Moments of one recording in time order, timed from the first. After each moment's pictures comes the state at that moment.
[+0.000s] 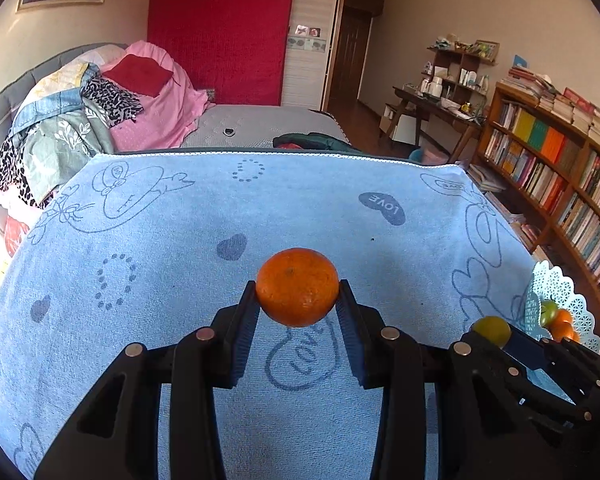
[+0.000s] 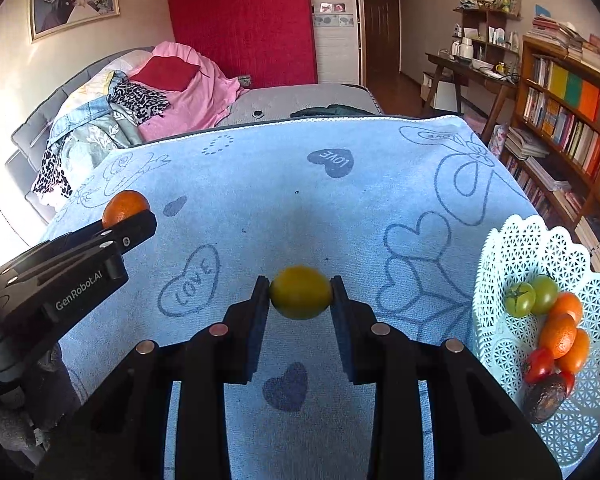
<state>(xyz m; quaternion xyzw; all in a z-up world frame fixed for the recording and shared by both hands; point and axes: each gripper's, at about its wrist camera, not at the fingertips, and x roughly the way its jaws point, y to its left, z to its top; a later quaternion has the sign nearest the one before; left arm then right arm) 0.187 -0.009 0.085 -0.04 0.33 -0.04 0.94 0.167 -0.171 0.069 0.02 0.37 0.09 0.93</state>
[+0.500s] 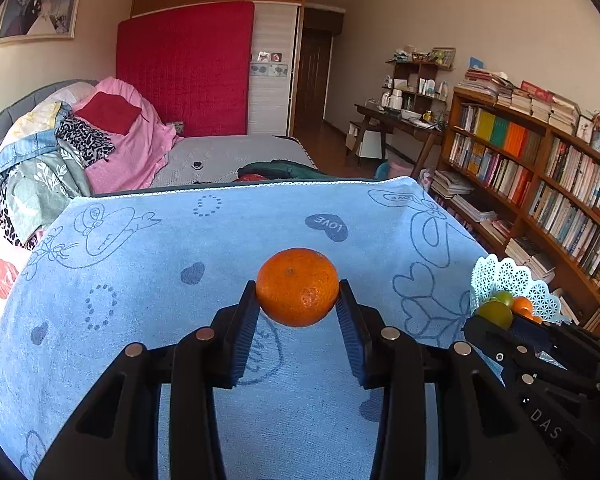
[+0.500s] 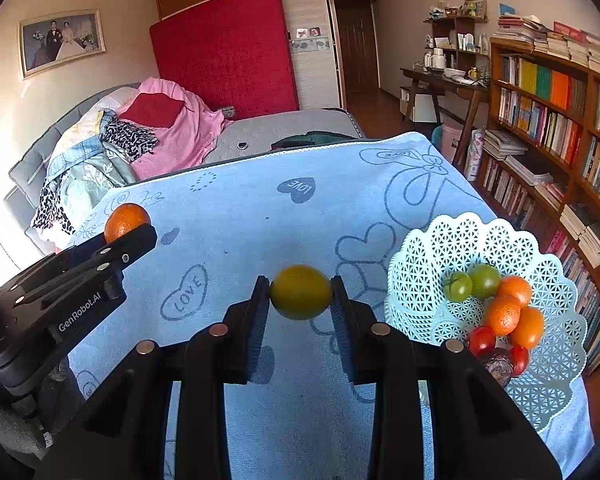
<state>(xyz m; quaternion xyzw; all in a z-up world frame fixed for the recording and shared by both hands) 0.150 -0.047 0.116 -0.01 0.29 -0.09 0.95 0.120 -0.214 0.103 0.06 0.33 0.06 0.94</state>
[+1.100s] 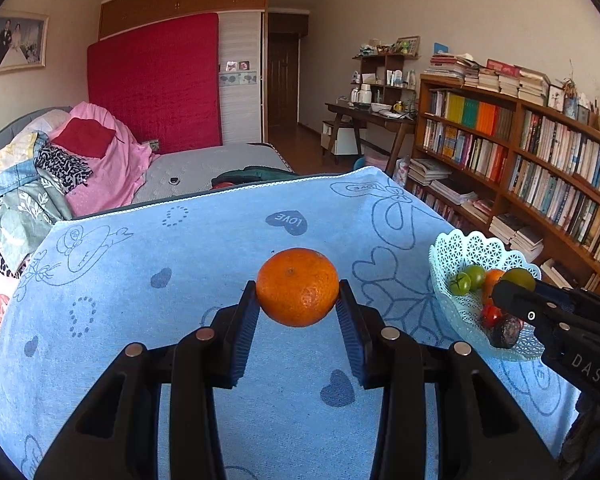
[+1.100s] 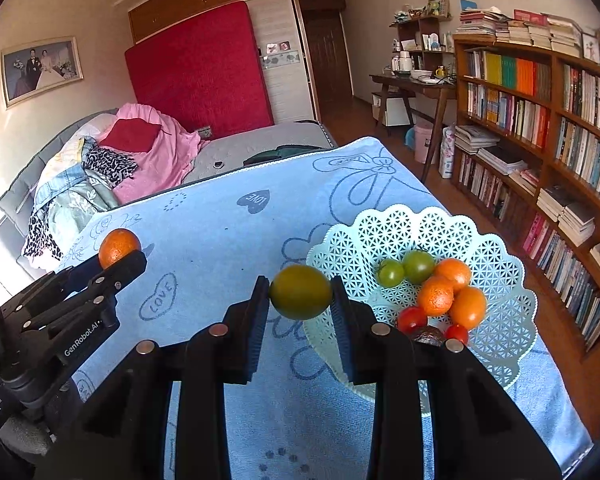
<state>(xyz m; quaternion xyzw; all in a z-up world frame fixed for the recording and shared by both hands) 0.129 -0.086 0.111 0.03 0.27 -0.13 0.95 0.081 -0.270 0.110 0.09 0.31 0.01 0.95</state>
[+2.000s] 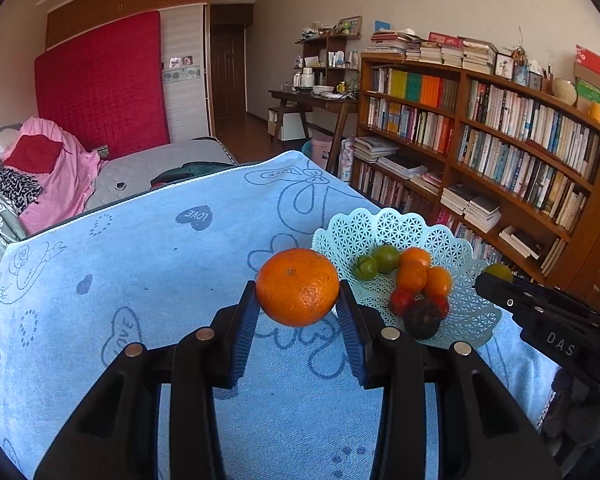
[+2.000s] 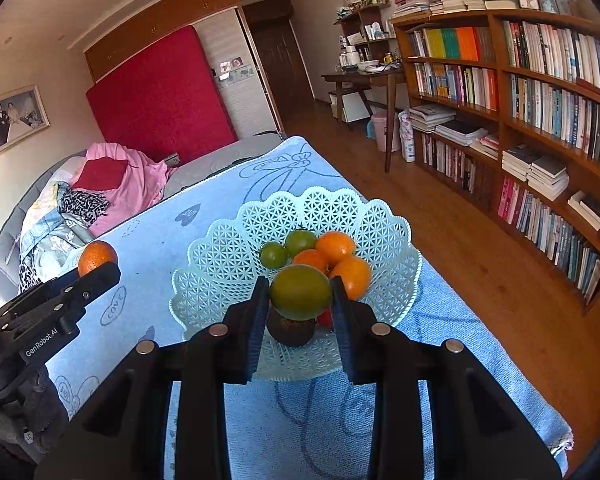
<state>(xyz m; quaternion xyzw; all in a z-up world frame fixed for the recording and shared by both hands) 0.108 -0.175 0.109 0.07 0.29 -0.22 0.93 0.037 -0.374 0.085 0.16 0.29 -0.03 0.94</state>
